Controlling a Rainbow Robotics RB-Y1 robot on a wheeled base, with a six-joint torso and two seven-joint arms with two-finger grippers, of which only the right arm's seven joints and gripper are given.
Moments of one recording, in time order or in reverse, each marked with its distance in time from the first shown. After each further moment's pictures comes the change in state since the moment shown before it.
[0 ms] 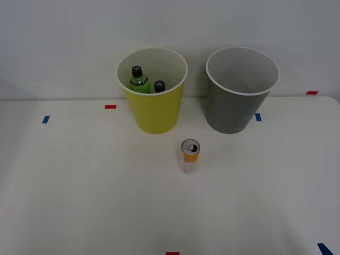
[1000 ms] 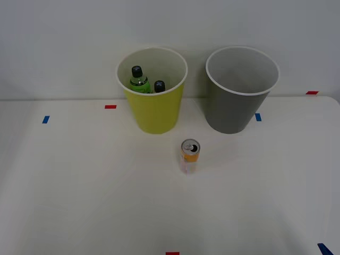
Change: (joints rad) arm 0.000 0.000 0.000 0.000 0.000 0.000 0.000
